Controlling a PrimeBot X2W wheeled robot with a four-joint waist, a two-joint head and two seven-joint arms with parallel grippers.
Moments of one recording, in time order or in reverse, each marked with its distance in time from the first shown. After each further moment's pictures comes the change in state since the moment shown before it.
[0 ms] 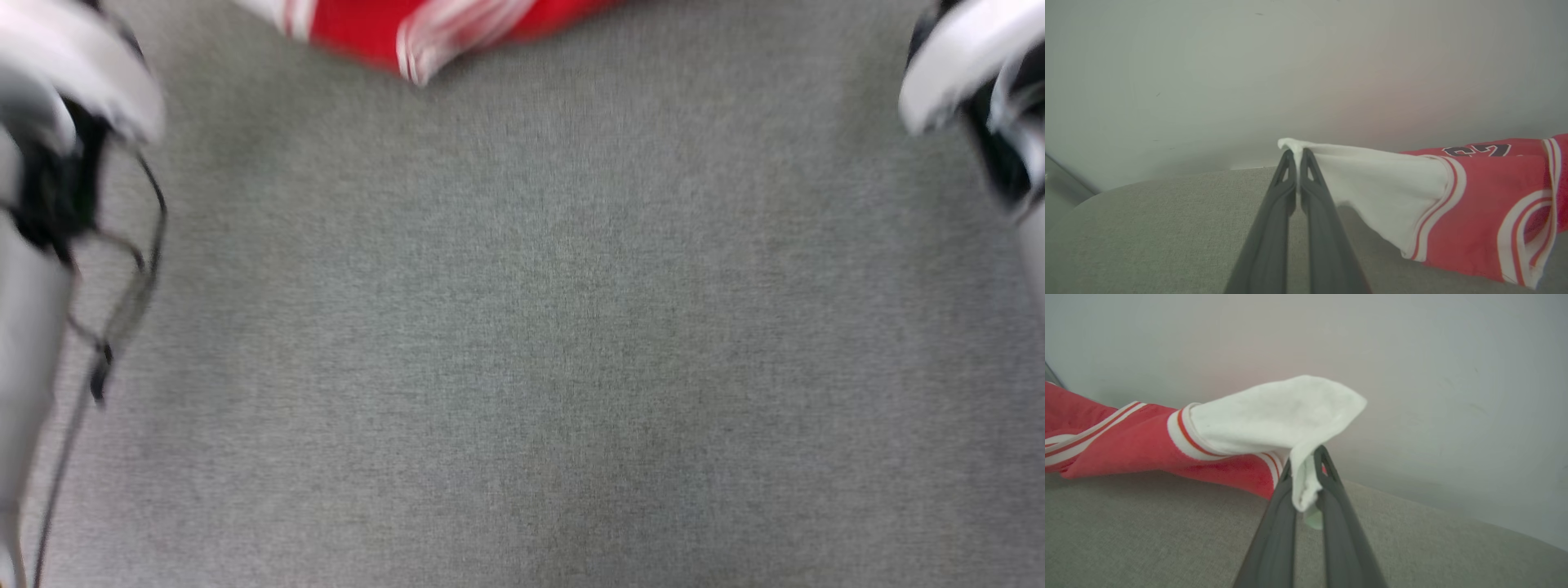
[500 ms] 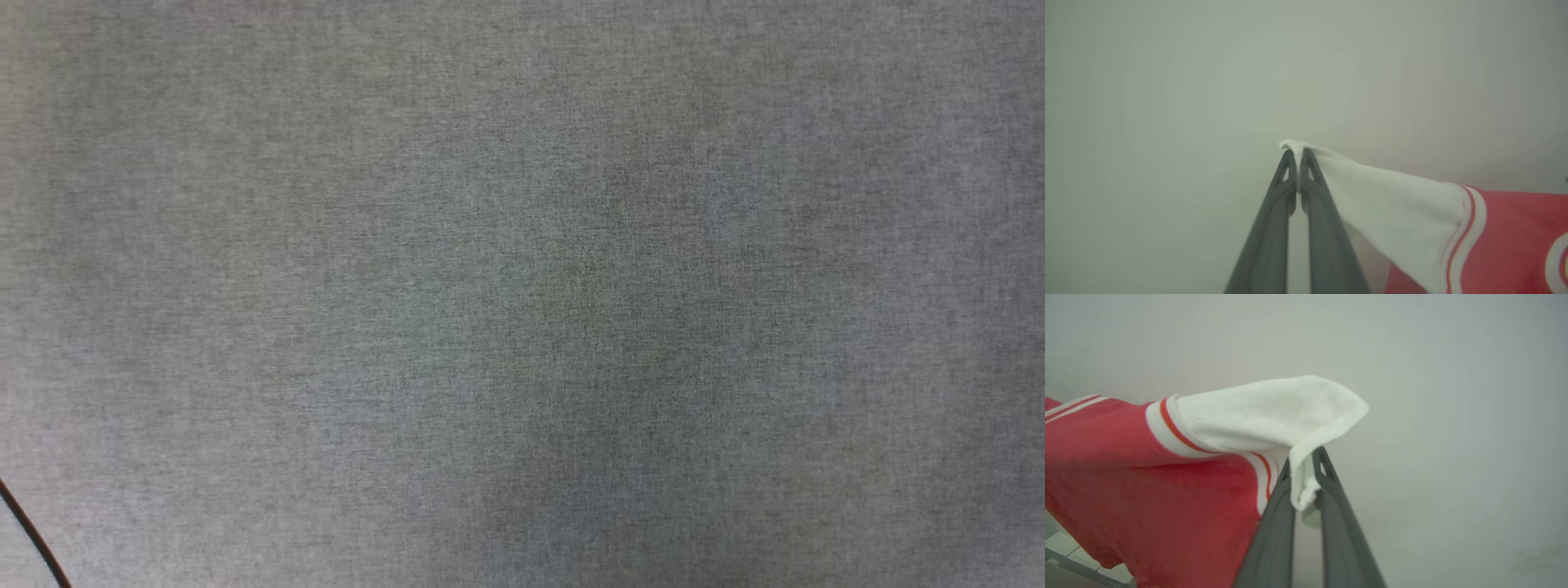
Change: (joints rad) left arm -0.605 0.038 0.075 -0.023 0.057 0.022 0.130; right arm -0.479 0.068 -0.245 -0.051 -0.208 0.000 0.074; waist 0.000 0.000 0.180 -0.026
